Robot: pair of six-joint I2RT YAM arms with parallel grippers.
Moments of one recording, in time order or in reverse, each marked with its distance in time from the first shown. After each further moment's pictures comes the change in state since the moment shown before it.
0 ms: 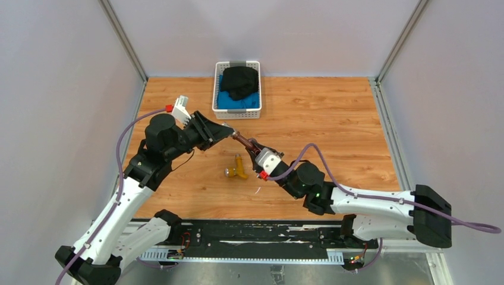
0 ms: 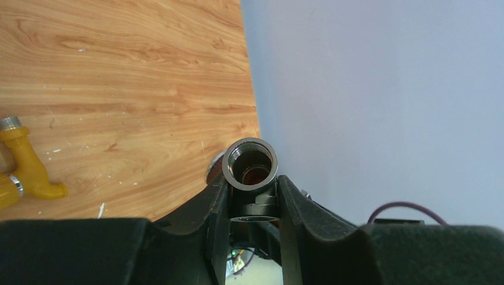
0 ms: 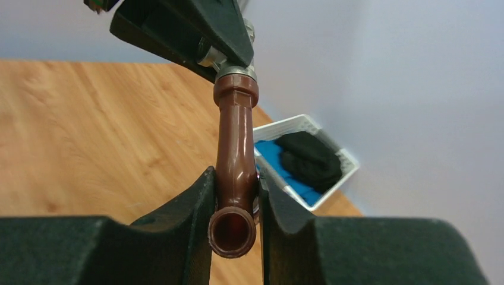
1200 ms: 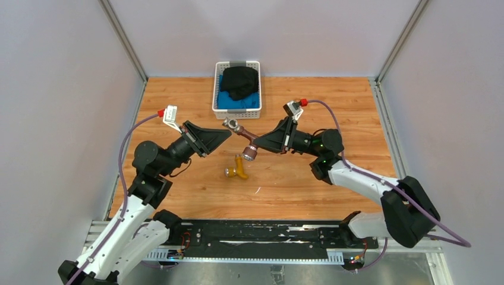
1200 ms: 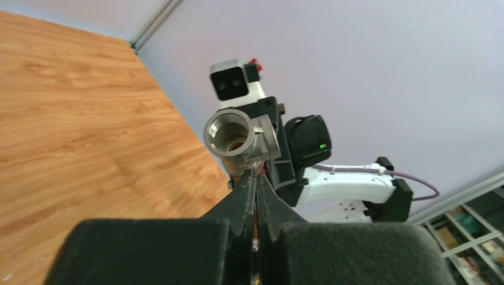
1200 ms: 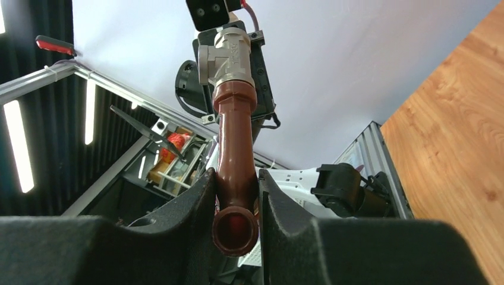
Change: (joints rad) left arm 0.008 -0.188 -0.322 0.647 0.129 0.055; right arm -0.596 0.181 0.037 0.368 -1.107 2.136
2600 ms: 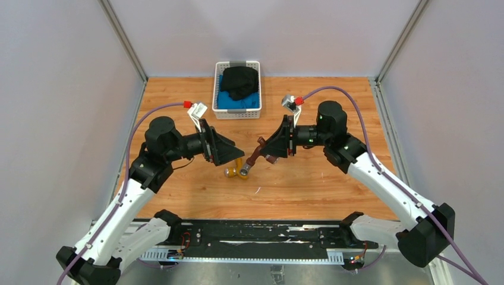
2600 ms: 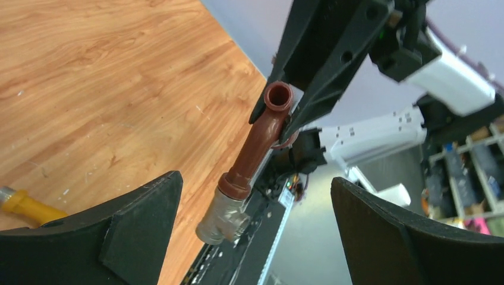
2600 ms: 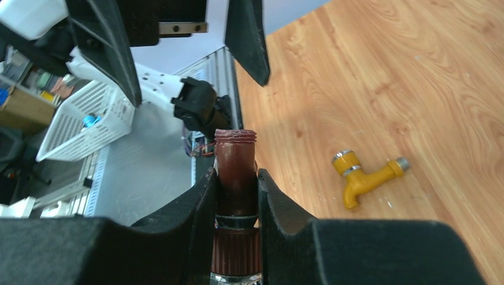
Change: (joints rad) left arm -0.002 0.164 0.238 -0.507 0.251 0.329; right arm -0.049 -0.215 0.320 -1.164 -0.135 -1.175
